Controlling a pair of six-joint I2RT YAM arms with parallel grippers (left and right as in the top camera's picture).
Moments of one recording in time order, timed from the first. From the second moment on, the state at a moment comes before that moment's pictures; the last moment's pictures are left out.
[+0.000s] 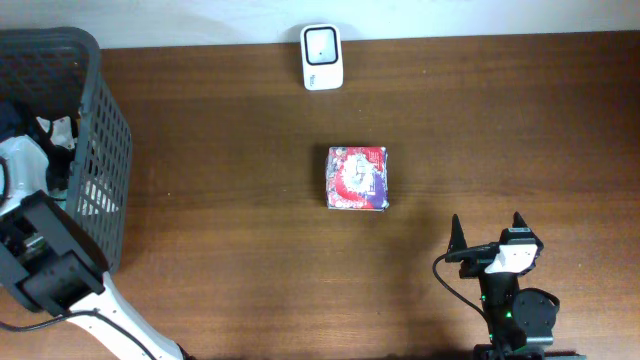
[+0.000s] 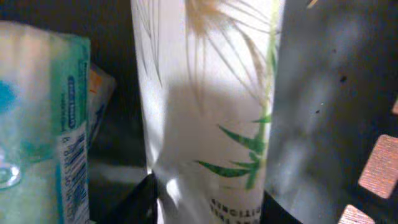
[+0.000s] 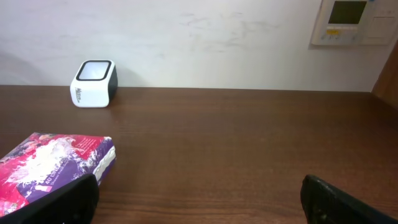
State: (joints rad) left arm 0.56 2.21 1.77 -0.86 0.14 0.19; right arm -0.04 0.01 0.01 -0.08 -0.02 -0.01
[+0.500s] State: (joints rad) left arm 0.57 1.99 1.92 -0.98 0.23 0.02; right arm -0.04 0.01 0.01 -0.08 -0.02 -0.02
